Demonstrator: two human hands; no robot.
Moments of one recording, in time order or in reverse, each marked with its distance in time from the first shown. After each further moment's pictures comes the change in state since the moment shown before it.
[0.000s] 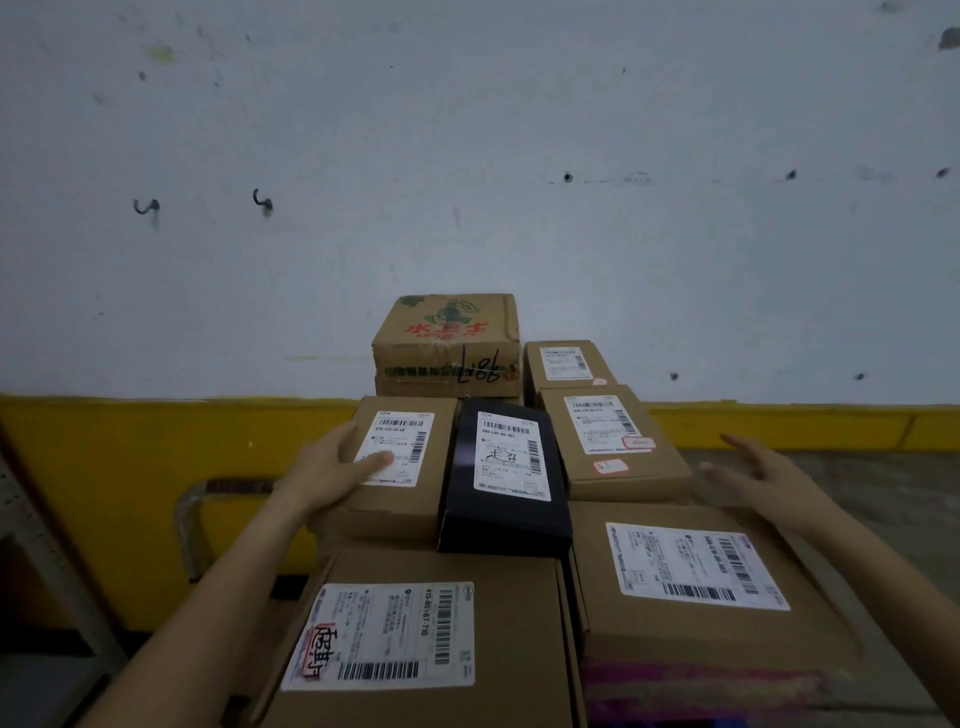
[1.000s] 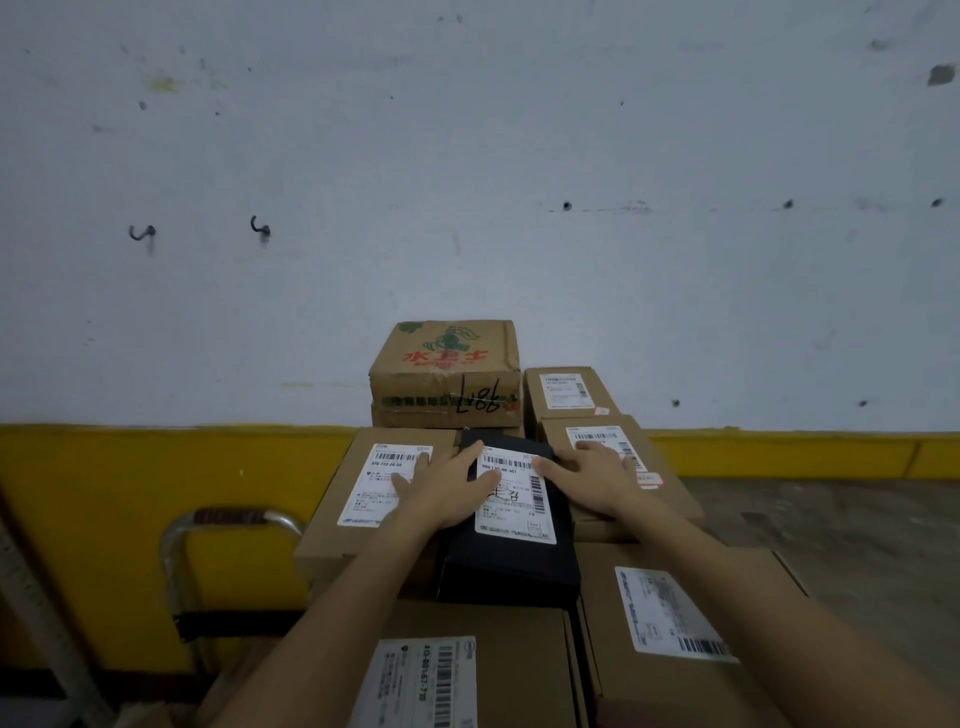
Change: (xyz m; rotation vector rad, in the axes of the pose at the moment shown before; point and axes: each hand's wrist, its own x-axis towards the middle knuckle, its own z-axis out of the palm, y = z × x) left_hand 0.016 0.089 0.076 0.345 -0.211 0.065; right_hand 0.067 -0.101 0.115 -0.398 -0.190 -0.143
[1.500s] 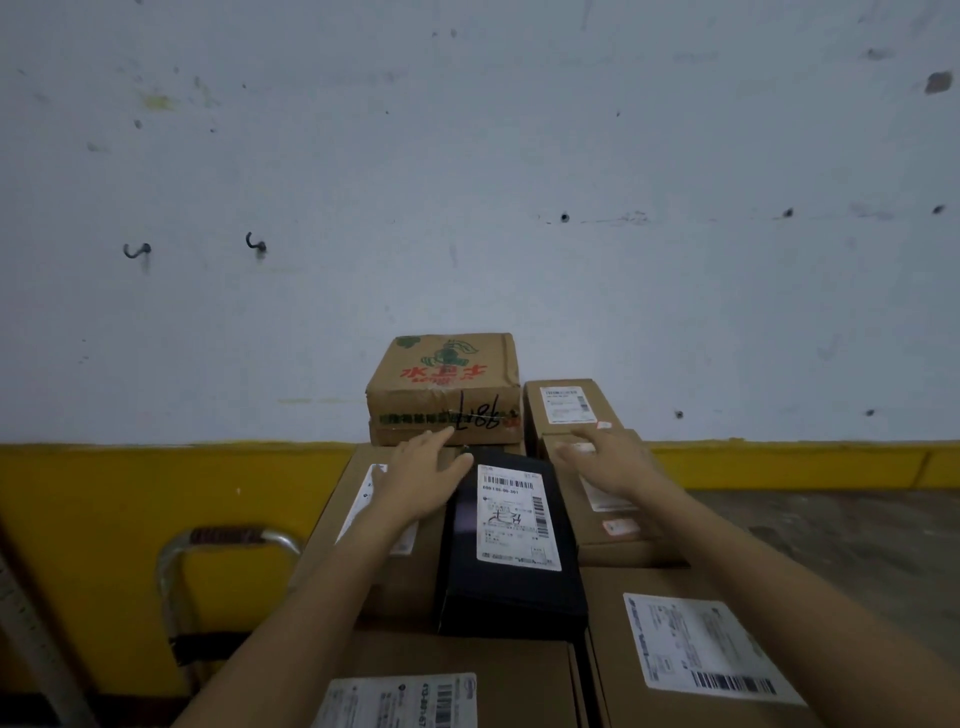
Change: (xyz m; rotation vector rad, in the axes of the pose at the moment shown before) left_hand 0.019 -0.016 -0.029 -0.117 0.200 0.091; right_hand 0.015 0.005 -0.033 0.013 0.137 -0.017
